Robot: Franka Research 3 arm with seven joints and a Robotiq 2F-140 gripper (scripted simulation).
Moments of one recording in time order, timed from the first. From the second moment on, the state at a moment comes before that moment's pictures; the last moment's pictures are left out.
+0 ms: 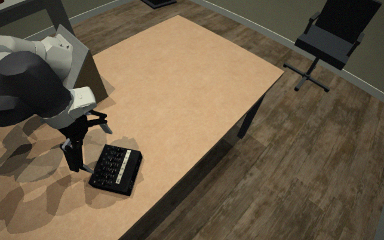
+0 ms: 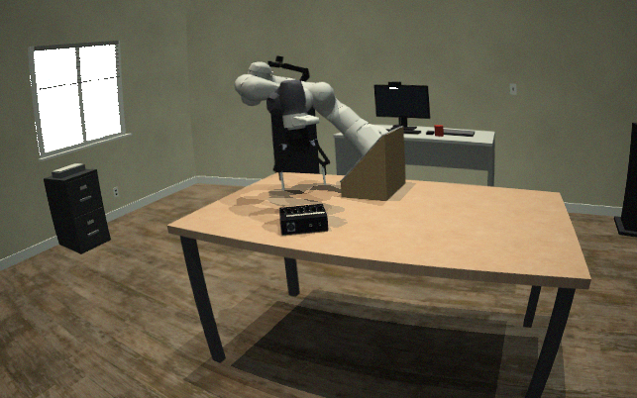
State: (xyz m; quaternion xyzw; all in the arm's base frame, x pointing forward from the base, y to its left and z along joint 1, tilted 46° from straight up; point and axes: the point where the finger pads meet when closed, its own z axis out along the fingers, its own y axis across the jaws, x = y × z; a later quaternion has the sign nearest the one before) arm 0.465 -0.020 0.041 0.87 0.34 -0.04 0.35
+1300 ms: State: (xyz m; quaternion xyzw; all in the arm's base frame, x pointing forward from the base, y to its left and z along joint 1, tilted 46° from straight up) arm 0.466 -0.019 0.041 0.88 0.33 -0.04 0.35
